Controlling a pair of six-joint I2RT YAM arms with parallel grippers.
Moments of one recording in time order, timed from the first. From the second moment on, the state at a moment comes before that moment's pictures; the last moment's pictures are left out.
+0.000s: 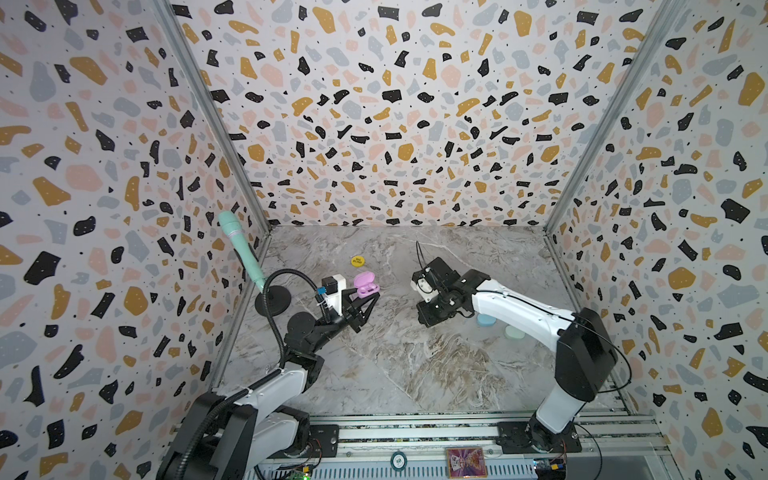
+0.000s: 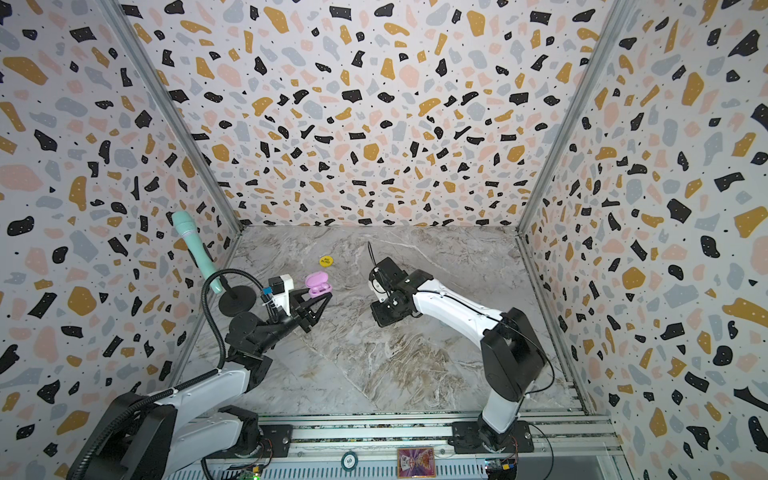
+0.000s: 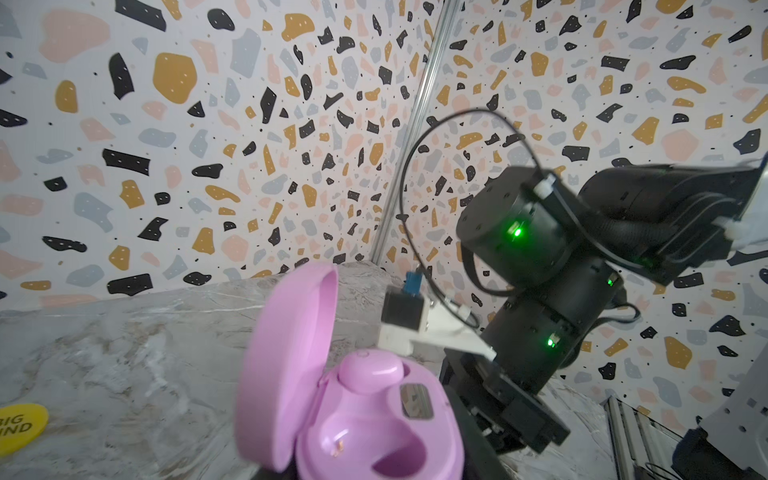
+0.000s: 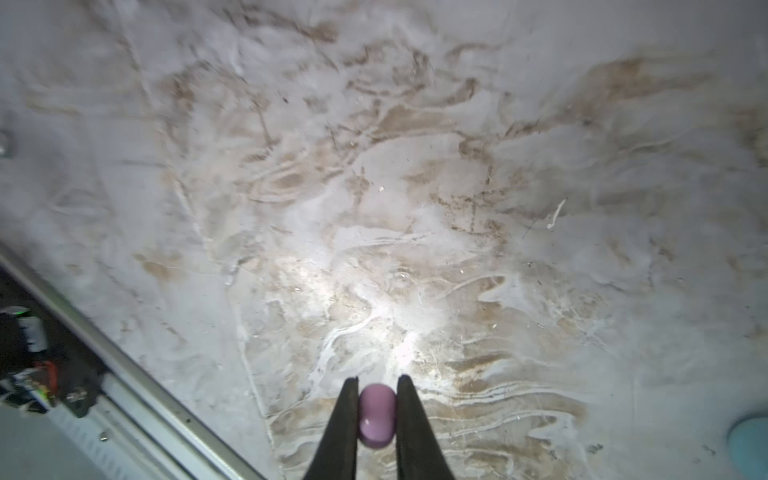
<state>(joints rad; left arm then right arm) -0.32 1.15 0.27 1.06 0.58 -0.40 0.76 1.66 1.35 -0.81 -0.21 0.26</state>
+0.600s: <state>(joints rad) -0.43 1.27 0.36 1.09 0.64 -0.37 0.71 1.40 1.35 -0.58 -0.59 0.46</state>
